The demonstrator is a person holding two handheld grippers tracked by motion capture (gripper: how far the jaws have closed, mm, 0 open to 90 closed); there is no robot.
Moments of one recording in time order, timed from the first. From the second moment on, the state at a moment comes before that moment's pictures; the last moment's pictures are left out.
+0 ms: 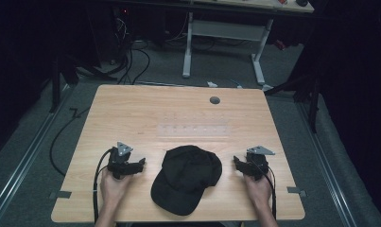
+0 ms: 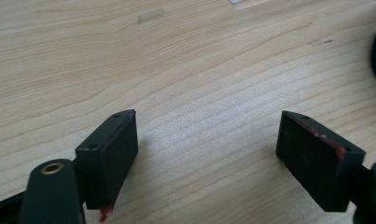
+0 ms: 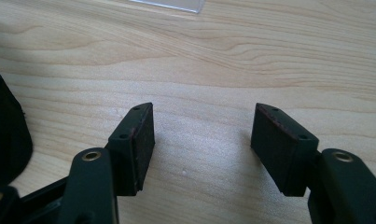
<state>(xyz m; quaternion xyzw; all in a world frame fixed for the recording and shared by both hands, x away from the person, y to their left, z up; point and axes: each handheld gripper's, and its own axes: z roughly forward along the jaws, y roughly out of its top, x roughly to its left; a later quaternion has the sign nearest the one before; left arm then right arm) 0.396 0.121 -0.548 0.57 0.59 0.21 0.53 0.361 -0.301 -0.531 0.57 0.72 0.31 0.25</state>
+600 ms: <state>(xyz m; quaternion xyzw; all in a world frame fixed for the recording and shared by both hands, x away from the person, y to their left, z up) 0.396 0.121 -0.548 0.57 0.59 0.21 0.53 0.360 -0.303 -0.530 0.56 0.73 0.31 0.25</state>
